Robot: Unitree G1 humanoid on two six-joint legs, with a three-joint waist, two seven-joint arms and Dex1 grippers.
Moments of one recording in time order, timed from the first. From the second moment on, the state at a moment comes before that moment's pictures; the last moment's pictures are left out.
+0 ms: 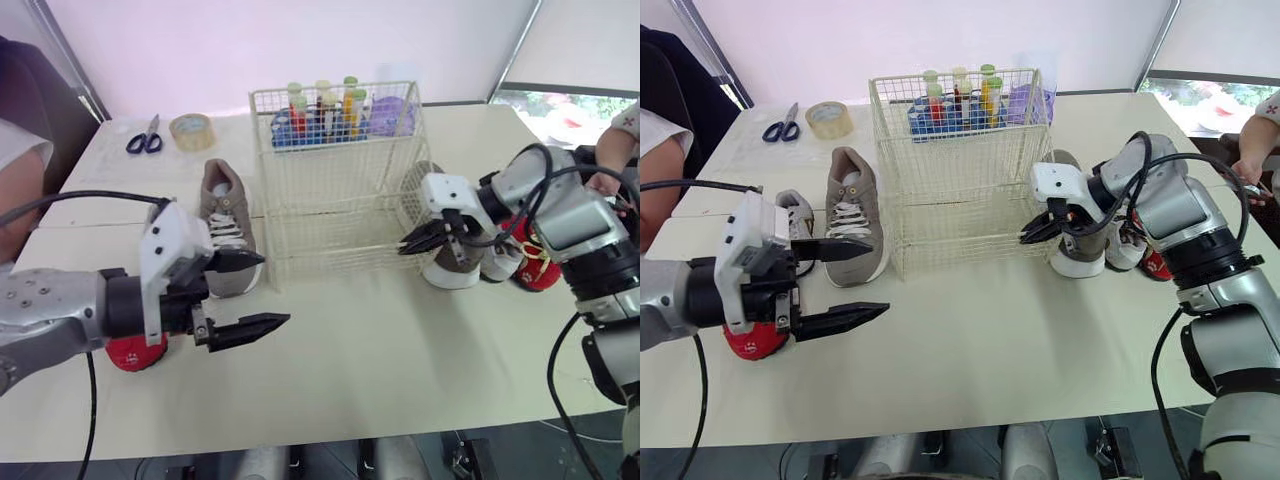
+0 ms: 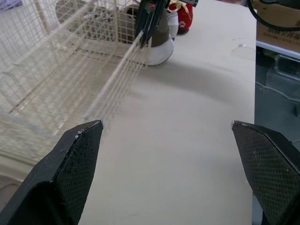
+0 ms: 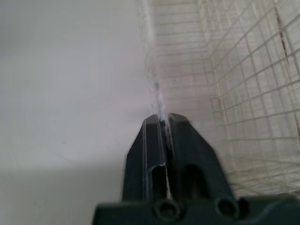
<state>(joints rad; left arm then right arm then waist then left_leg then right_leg) -0.18 1.18 0.36 -0.79 -1.35 0.87 -0.53 -1.00 -0.85 0.39 0.26 0.08 0.32 1.53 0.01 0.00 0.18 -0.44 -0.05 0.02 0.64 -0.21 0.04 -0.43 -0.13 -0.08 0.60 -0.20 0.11</state>
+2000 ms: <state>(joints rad) -0.28 0.77 0.06 -0.61 -1.17 0.90 -0.64 -0.11 -0.50 -0.49 -0.53 0.50 0.84 0.48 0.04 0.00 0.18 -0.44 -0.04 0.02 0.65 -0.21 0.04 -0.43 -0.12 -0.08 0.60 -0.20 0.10</state>
